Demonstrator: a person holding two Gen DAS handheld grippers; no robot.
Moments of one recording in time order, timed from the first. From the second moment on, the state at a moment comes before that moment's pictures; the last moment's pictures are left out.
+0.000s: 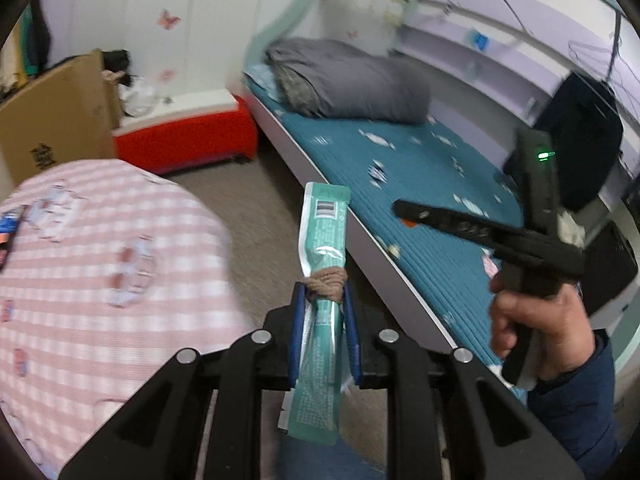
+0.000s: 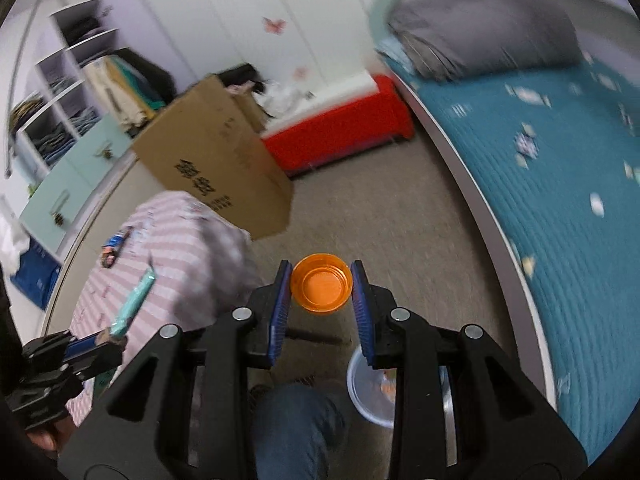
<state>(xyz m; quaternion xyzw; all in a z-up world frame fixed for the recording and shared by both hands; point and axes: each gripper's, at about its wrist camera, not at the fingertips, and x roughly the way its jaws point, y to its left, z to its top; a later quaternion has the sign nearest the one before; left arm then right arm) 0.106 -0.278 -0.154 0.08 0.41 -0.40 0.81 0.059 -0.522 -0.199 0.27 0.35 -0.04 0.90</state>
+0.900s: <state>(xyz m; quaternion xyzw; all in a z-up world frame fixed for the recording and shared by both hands) 0.158 -0.383 -0.325 0.16 0.59 -0.28 0.74 0.067 -0.562 -0.398 0.46 0.47 -0.07 0.75</state>
